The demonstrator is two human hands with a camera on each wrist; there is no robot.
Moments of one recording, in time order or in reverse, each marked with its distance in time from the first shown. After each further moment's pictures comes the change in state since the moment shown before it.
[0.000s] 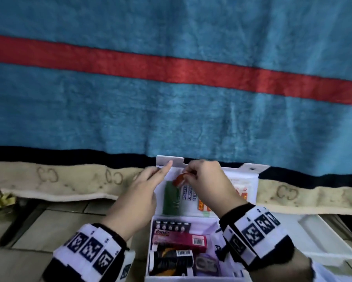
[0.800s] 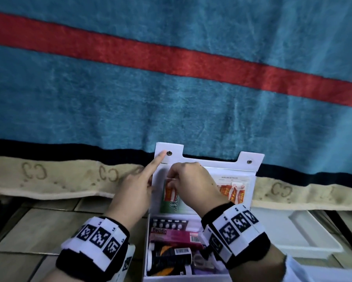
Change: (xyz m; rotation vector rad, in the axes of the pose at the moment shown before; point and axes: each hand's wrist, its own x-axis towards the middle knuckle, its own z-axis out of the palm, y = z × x) left_hand 0.016 -0.022 0.015 -0.088 0.109 -0.085; right_hand 0.006 -0.018 0.023 -0.187 -0.127 -0.010
